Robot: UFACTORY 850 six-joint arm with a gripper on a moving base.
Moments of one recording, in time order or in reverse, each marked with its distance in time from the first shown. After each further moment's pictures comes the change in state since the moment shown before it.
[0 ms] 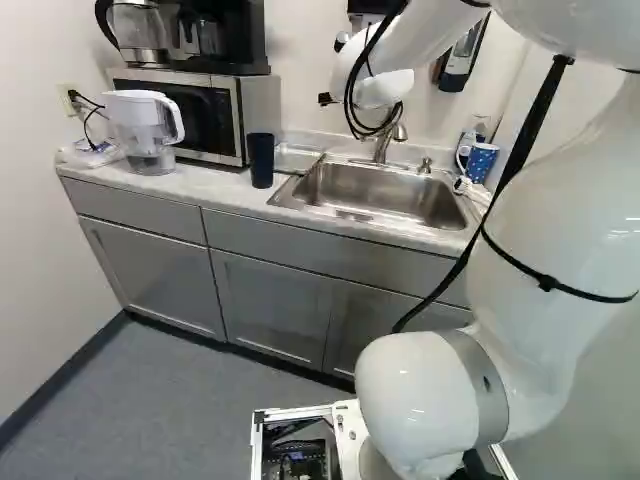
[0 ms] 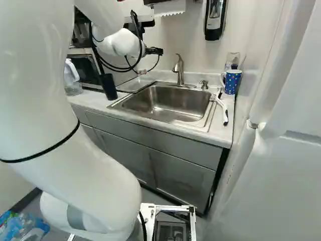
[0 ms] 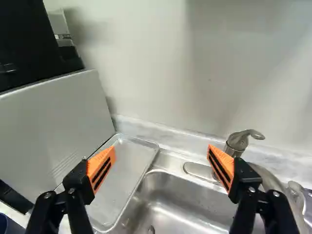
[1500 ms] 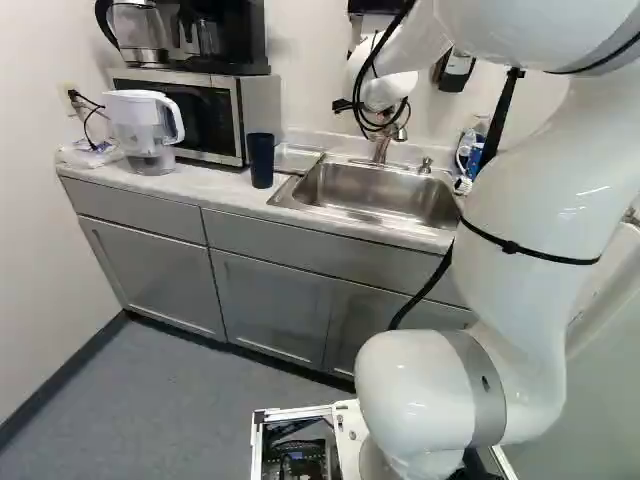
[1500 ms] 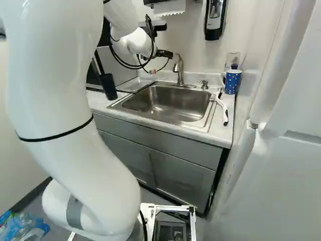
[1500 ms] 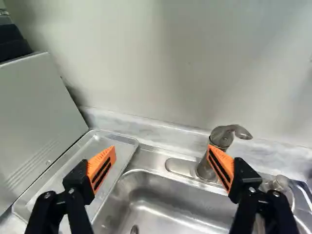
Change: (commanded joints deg) arm -4.5 -8.0 -8.3 0.0 -5.5 0.0
